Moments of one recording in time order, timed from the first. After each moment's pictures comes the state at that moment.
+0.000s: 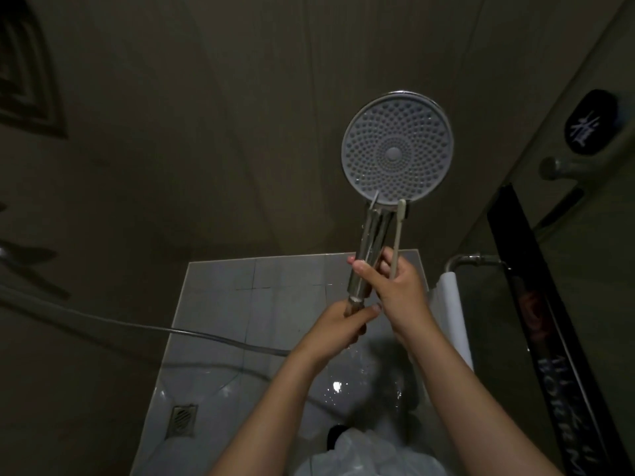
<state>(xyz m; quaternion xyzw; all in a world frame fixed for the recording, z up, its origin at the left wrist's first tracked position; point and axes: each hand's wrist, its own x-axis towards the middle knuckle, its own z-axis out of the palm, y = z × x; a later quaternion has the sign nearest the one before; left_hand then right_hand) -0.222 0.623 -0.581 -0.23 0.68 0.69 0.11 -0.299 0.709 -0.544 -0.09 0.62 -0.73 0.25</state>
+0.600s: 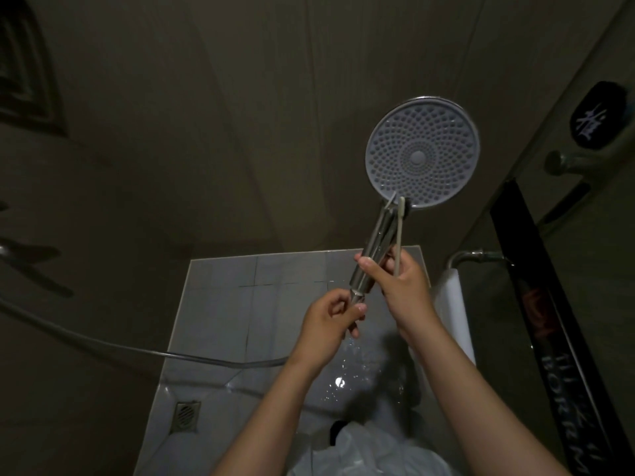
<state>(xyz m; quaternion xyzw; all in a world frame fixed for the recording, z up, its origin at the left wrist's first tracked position) -0.209 0.621 -0.582 -0.23 0.68 0.70 -0.05 -0.306 0.710 -0.553 -0.07 0.65 -0.72 0.22</state>
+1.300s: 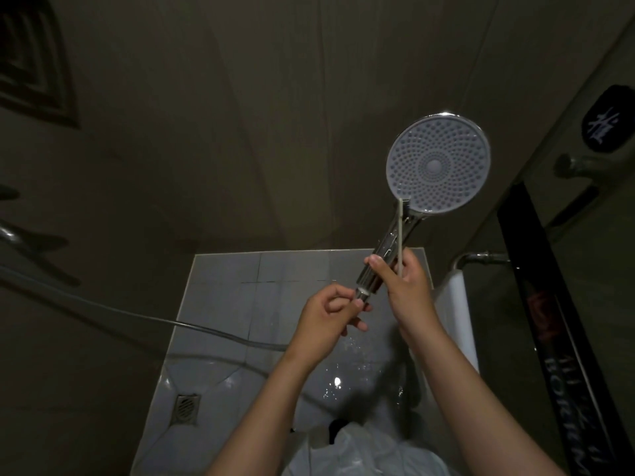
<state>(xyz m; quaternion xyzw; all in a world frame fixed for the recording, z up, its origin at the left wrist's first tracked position) -0.201 0.616 -0.572 -0.27 0.66 0.71 -0.03 -0.303 0.709 -0.565 -0.09 0.65 -0.73 0.19</state>
